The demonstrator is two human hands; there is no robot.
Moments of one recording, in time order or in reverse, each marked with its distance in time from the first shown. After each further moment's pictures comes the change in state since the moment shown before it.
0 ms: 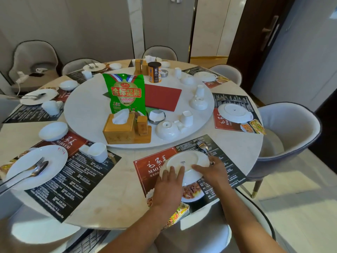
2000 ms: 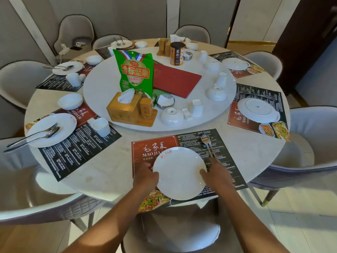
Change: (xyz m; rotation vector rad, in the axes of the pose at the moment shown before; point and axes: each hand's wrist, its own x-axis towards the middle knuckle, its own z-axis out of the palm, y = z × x) left_hand 0.017 0.006 0.012 -0.983 -0.019 -0.989; right_hand 0.050 0.040 -0.038 -0.640 -0.230 -0.222
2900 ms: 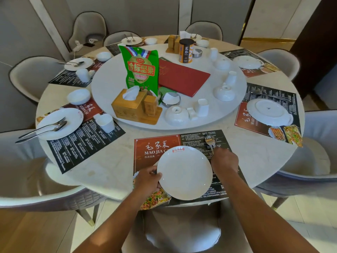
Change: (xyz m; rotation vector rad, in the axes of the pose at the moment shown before) left_hand -0.007 -0.016 0.010 -0.158 -0.037 0.045; right_hand 0.063 -0.007 -0.019 -0.568 0.164 -0.130
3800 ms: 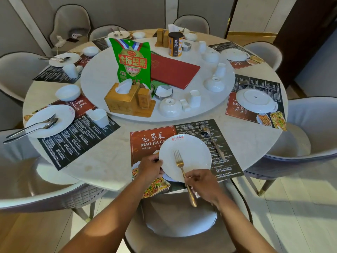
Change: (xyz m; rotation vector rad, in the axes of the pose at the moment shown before) left_hand 0.009 0.001 0.009 -0.133 -0.102 0.003; right_hand -0.129 -0.016 0.018 1.161 -0.420 -0.007
